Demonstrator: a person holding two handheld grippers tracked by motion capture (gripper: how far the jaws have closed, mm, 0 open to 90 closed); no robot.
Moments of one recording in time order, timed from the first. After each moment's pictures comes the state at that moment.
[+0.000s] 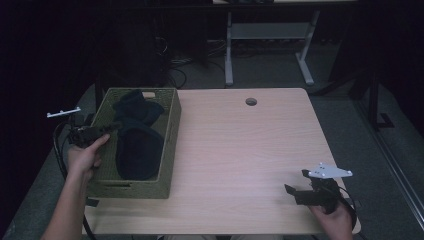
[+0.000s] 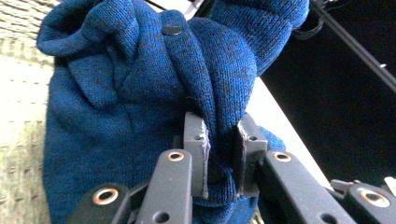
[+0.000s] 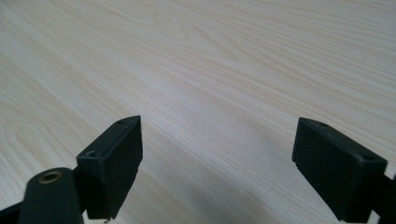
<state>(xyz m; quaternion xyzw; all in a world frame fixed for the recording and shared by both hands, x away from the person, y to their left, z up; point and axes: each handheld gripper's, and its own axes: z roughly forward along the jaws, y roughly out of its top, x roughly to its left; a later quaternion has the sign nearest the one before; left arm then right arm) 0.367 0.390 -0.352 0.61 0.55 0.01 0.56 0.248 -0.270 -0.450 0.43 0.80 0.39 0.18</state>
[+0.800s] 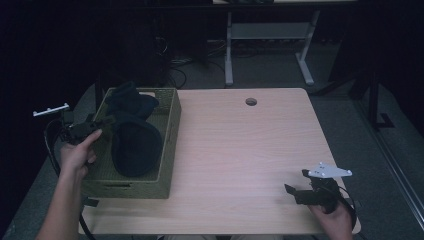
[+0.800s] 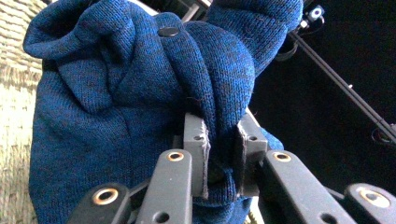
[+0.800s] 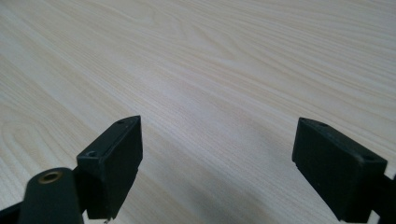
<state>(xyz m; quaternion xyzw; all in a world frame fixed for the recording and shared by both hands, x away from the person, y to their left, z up) 0.364 0.404 -0.337 0.58 0.54 0.01 0.61 0.250 -0.270 -0.450 0.43 0.80 0.38 0.18</state>
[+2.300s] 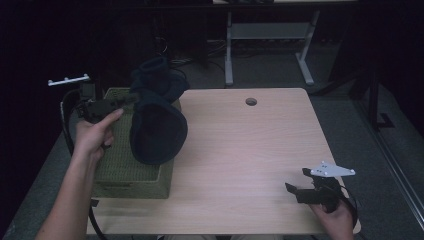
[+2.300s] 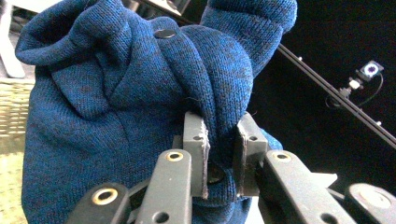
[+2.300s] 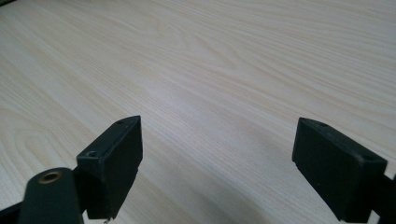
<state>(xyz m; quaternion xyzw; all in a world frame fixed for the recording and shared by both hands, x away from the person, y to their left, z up) 0.370 0.311 -0.255 0.64 0.44 -0.01 0.63 0.250 -0.273 -0.445 0.42 0.79 0.40 0.18</state>
